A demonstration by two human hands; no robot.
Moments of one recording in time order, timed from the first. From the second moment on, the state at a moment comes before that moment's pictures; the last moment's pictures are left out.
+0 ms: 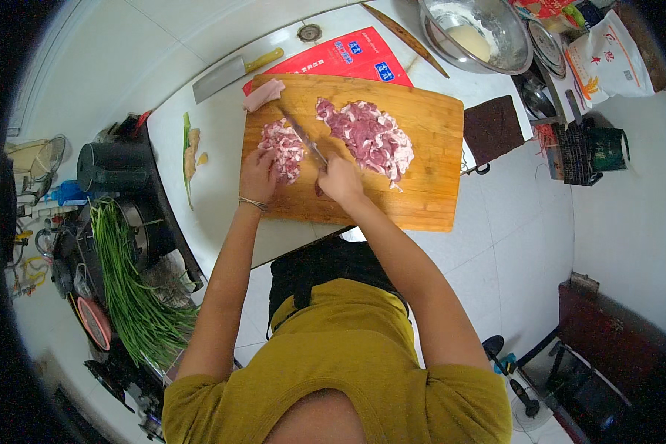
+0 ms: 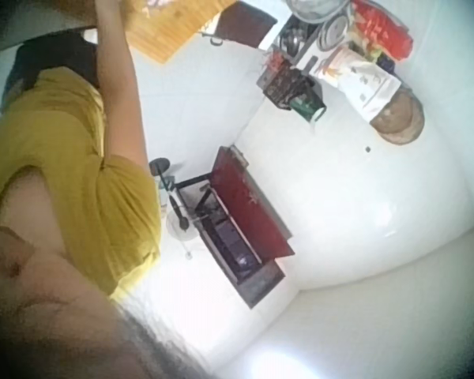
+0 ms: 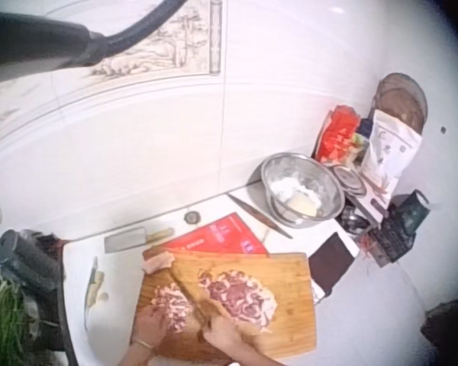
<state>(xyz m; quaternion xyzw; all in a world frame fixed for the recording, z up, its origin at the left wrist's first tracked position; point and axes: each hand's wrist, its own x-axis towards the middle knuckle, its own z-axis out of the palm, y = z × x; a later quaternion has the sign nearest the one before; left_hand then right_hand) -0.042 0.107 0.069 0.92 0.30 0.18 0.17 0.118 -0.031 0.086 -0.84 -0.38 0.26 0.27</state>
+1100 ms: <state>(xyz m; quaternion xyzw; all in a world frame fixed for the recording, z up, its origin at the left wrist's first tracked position) 0.018 -0.013 0.011 0.97 0.09 0.10 0.21 0.109 -0.158 0.077 -0.90 -0.32 0.27 0.12</state>
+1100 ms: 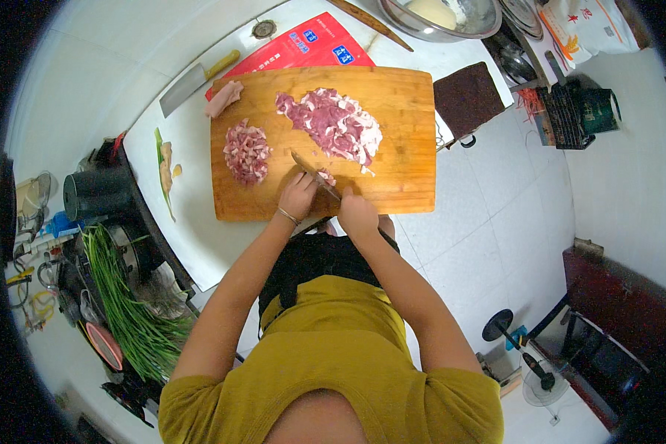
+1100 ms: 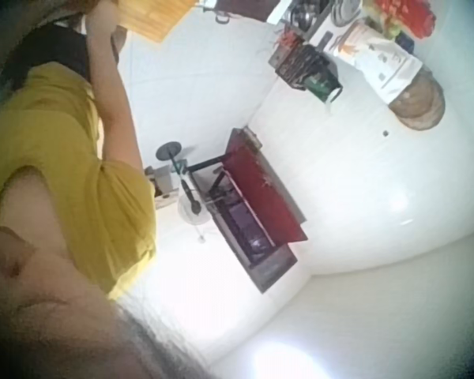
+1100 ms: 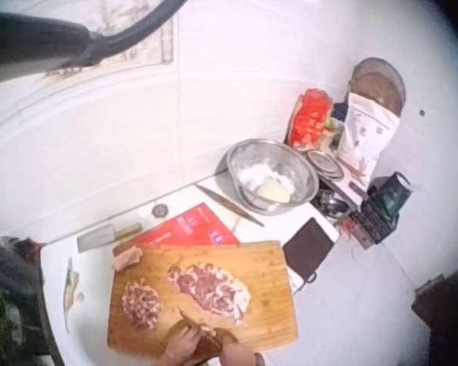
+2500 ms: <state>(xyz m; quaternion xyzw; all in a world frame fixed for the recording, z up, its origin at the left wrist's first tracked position) 0.014 -0.012 0.006 0.96 0.07 0.17 0.22 0.129 -0.140 0.071 -0.87 -0.37 0.31 0.08</state>
